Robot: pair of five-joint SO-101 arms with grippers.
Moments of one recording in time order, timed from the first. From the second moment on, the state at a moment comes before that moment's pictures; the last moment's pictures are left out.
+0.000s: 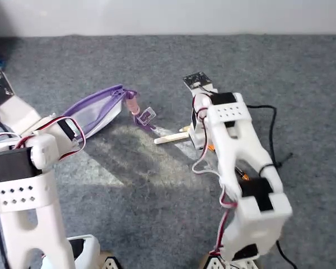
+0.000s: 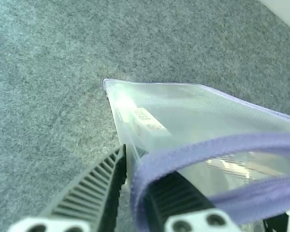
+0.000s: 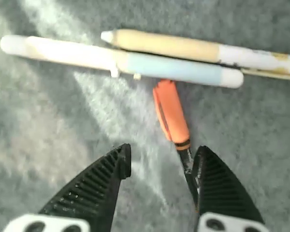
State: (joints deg) left arm -13.5 -37.4 18.2 88.8 33.9; right arm -11.8 17.3 2.5 73.7 11.6
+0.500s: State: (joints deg) left arm -13.5 -37.4 18.2 88.8 33.9; right arm -8.9 37.2 -13.8 73.8 13.9
